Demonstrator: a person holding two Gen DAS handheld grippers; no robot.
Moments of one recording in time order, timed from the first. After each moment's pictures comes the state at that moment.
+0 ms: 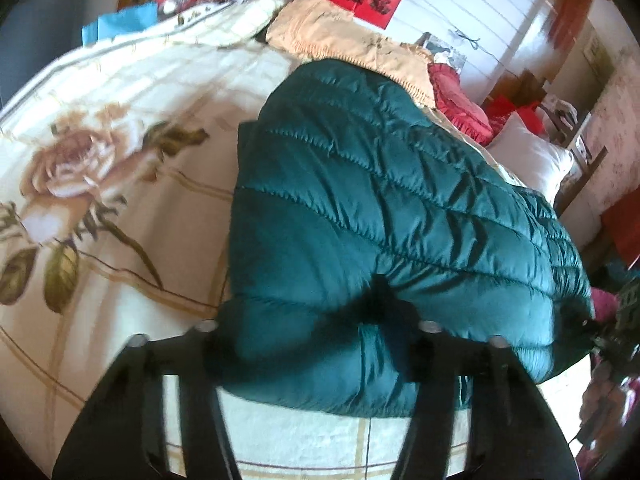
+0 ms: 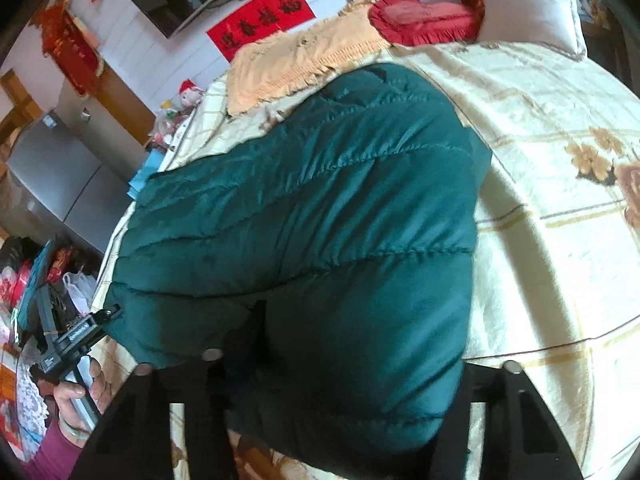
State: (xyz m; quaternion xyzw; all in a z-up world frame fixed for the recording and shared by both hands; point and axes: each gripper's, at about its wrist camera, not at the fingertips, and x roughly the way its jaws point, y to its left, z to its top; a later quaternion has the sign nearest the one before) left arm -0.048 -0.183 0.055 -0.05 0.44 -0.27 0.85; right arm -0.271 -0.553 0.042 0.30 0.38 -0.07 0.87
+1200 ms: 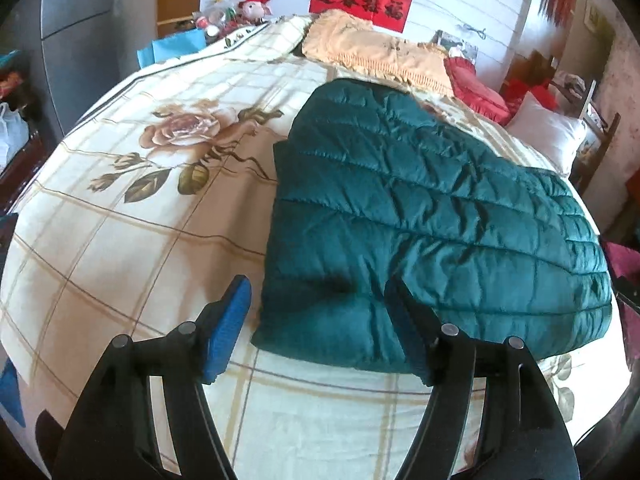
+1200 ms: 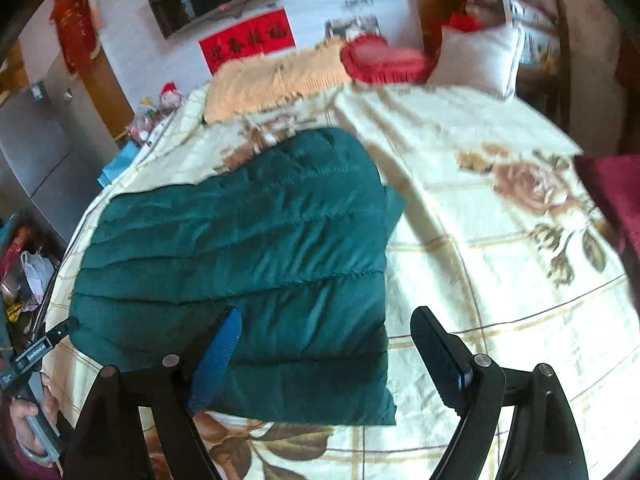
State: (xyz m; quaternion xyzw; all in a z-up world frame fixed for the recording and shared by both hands) left arm -0.187 -0.100 0.081 0.01 0.43 -0.21 0.88; right arm -0.382 -0.483 0.096 0.20 0.37 -0.17 0.89
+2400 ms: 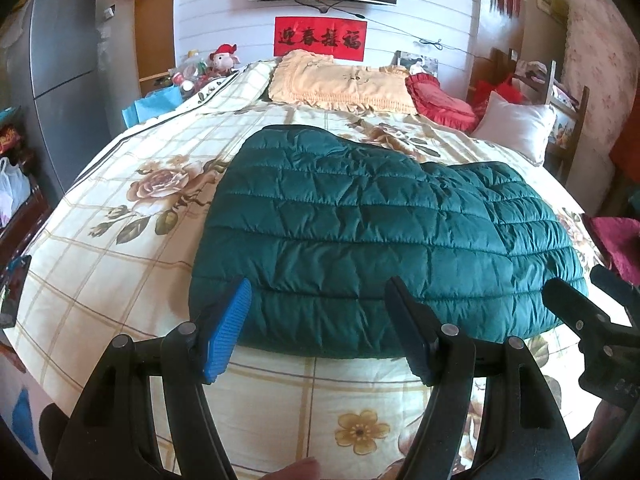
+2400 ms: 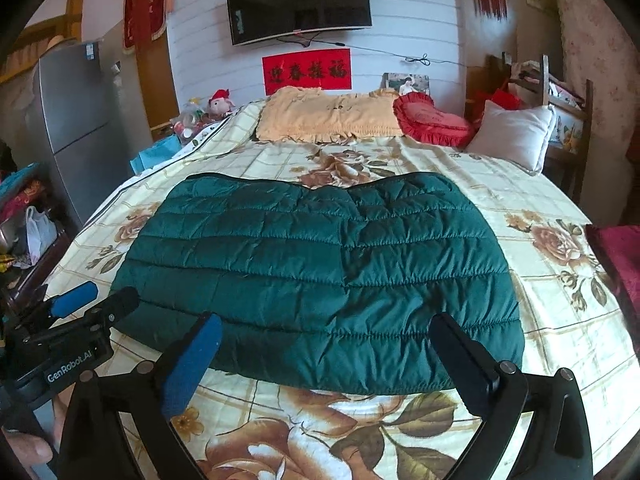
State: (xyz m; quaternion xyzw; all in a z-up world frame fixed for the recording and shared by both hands) left arm -0.262 -0.149 0.117 0.06 0.35 -0.23 0.91; right arm -0.372 -0.327 0.118 0.10 0.32 -0.17 0.93
